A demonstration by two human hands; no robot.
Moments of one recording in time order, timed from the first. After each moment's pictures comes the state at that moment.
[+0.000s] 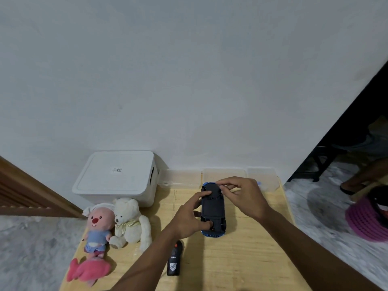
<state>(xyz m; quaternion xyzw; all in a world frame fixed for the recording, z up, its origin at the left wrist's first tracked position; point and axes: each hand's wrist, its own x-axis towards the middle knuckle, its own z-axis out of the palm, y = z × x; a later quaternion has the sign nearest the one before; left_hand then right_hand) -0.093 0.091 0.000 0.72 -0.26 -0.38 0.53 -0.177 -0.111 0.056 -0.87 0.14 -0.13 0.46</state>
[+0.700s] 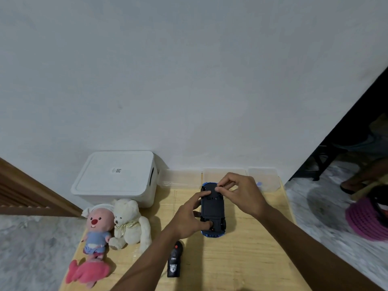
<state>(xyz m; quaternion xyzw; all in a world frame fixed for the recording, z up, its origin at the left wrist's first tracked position) -0.086 0.090 -0.006 0.72 -0.25 -0.38 0.53 -0.164 -0.115 0.056 -0.87 0.14 -0.12 0.46</state>
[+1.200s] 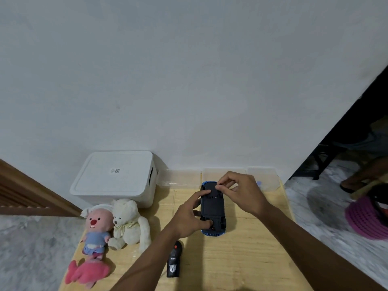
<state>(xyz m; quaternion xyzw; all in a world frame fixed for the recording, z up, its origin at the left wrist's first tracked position) -0.086 0.087 -0.006 0.71 -0.25 -0.38 0.53 -0.163 -0.120 0.056 -0.88 0.13 -0.12 0.45</state>
